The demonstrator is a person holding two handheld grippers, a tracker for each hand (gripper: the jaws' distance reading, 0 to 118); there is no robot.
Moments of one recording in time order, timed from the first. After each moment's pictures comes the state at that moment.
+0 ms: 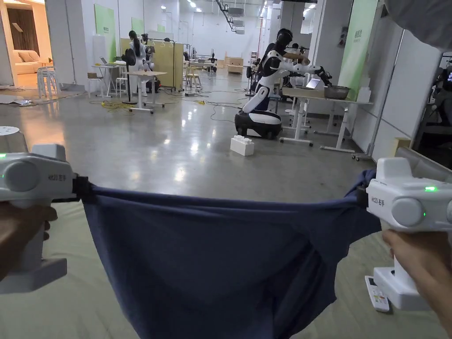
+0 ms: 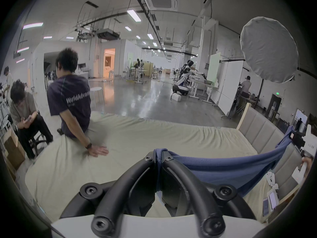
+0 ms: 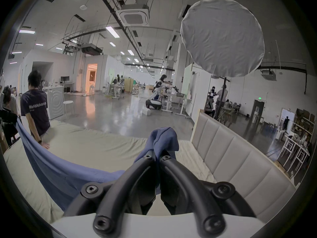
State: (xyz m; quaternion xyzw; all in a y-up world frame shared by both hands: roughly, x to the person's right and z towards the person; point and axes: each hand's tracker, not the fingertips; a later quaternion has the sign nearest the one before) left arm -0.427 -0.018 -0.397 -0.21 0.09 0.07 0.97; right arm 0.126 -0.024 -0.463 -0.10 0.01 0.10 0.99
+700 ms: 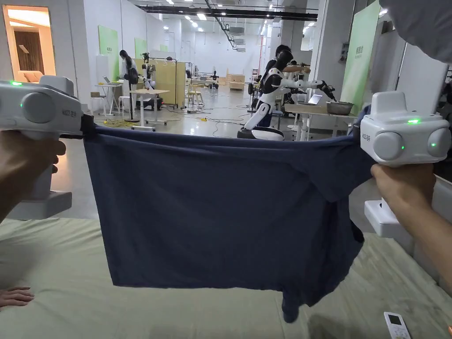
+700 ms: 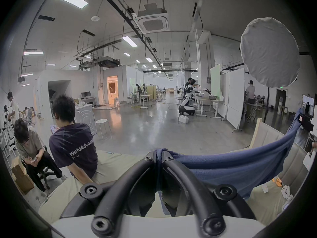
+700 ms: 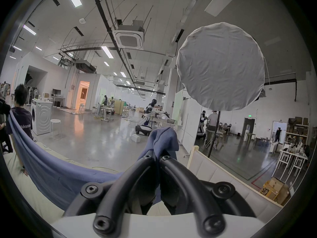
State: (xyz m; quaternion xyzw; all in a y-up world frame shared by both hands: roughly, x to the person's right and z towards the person) left arm -0.428 0.097 -0.507 -0.12 0.12 -0.01 0.98; right arm 0.081 0.084 -0.565 0.02 -0.03 0.13 0.99
